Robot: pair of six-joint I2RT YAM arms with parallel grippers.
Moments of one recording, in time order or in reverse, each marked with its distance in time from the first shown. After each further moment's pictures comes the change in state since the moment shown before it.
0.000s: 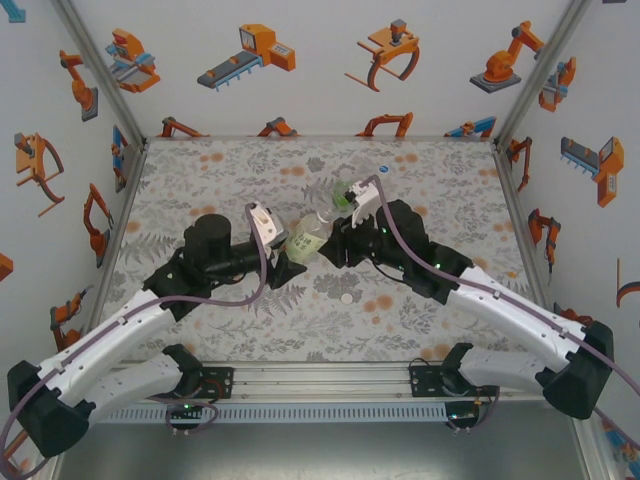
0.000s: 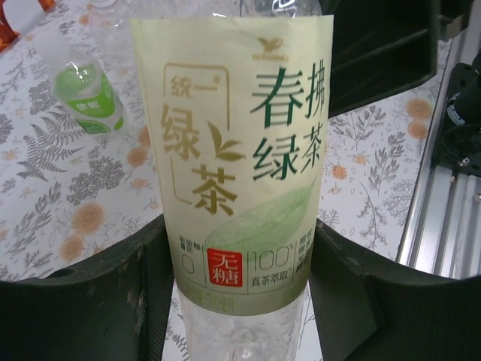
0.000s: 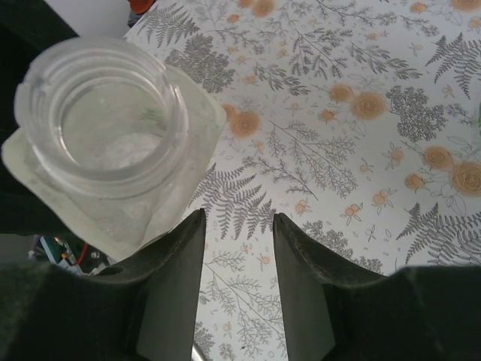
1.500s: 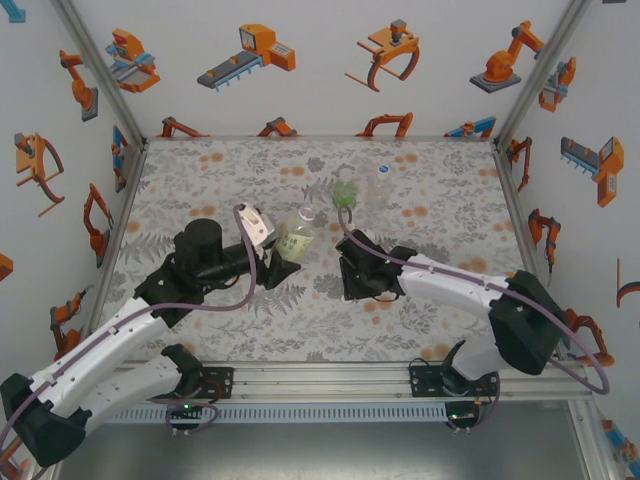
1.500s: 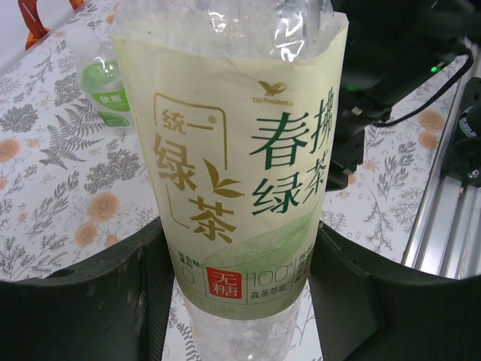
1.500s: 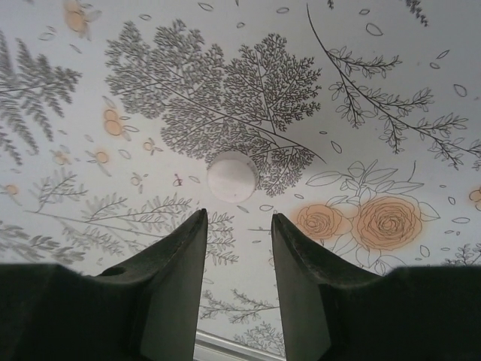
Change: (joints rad) left arm 0.006 -0.074 -0.018 -0.021 -0.067 -0.027; right arm -0.007 0.352 -0.113 -0.317 0.211 0.327
